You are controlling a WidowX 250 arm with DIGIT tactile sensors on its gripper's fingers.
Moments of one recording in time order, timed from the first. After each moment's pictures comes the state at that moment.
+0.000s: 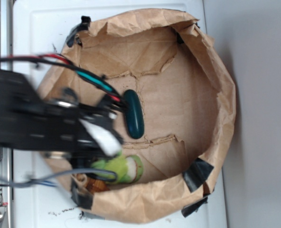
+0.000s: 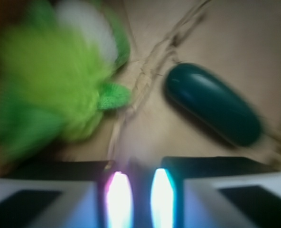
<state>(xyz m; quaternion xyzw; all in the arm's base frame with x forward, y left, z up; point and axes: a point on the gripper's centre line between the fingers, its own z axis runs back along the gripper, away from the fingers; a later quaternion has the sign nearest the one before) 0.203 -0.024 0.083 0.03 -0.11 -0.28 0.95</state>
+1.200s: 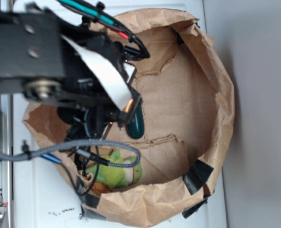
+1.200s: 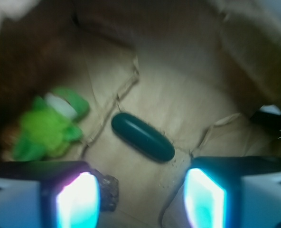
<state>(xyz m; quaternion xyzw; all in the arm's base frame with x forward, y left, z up) 0.238 0.000 0.110 0.03 -0.10 -0.29 0.95</state>
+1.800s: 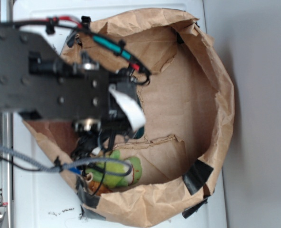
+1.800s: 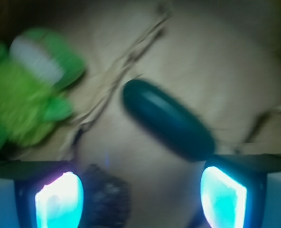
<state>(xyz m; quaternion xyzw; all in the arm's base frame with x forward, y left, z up) 0.229 -0.009 0.058 0.04 -0.03 -0.32 0.95</state>
